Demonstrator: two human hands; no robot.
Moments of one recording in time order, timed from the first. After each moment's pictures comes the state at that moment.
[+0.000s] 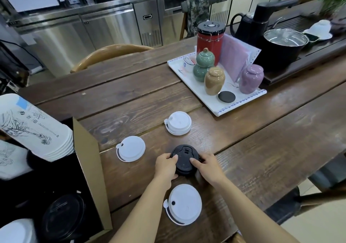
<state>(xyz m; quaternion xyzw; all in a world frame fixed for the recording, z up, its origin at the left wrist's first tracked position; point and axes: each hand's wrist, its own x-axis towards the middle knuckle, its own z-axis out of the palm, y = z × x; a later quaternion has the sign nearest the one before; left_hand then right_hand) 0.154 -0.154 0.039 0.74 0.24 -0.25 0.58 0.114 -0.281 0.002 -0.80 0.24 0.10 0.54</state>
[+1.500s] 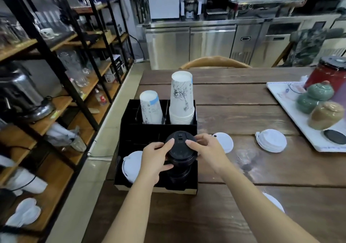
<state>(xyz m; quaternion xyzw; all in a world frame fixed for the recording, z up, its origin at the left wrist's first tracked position) 0.072 0.117 0.134 0.64 0.31 -0.02 0.70 0.122 -0.036 0.122 -0.76 -0.03 0.16 0.63</state>
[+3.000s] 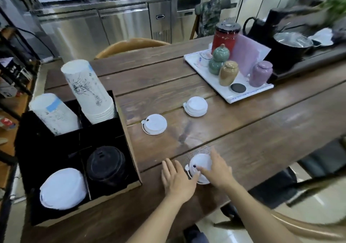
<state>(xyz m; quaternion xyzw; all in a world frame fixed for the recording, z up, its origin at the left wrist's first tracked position) 0.034 -0.073 0.031 0.94 -0.01 -0.25 0.22 0.029 -0.204 0.026 -0.91 0.22 0.13 0.34</state>
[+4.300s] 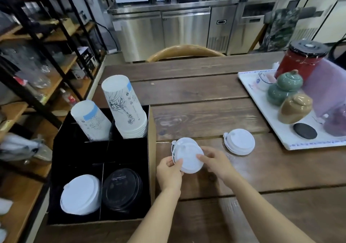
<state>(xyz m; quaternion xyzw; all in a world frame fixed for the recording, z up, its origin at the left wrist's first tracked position) 0.158 -0.043 0.051 0.60 0.39 0.03 0.70 0.199 -0.179 0.041 -0.79 0.04 0.20 0.58</state>
